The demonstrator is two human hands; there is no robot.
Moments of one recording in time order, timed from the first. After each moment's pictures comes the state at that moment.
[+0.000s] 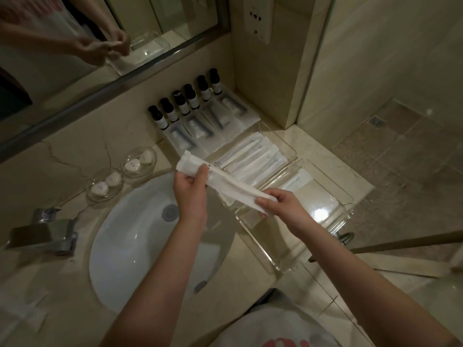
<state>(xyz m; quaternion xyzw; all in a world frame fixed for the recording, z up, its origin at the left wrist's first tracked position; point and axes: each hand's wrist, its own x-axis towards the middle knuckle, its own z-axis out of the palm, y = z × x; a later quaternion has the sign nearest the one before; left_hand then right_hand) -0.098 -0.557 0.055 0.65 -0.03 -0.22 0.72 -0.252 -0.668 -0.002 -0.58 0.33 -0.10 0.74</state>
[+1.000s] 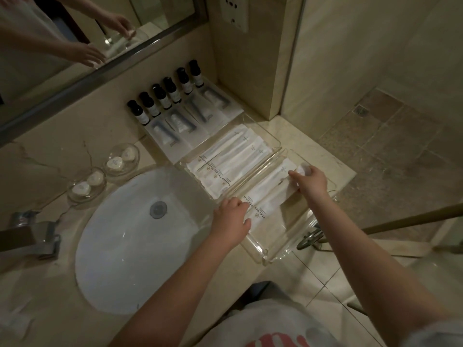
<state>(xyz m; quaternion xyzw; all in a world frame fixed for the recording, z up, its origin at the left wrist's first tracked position) -0.169 -0.559 -0.020 0.83 -0.51 -0.24 0.05 -0.288 -0.740 -0.028 -0.55 0.64 -0.16 0.51</state>
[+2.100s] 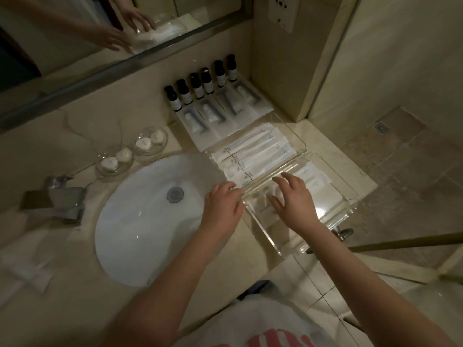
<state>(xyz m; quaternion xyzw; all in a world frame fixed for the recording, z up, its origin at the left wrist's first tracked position) -0.131 -0.514 -0.004 0.86 -0.47 -0.11 0.18 -0.266 -0.654 -0.014 -0.93 0.31 -0.07 0.21</state>
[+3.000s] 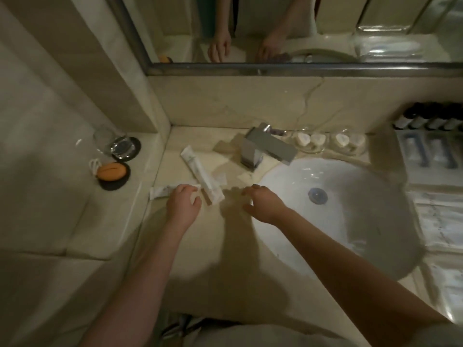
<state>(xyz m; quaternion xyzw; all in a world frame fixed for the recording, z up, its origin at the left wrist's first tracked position) 0.008 -0.083 -0.017 0.97 0.06 -0.08 0.23 -0.001 -0.301 -0.002 -0.95 -0.10 0.22 0.22</state>
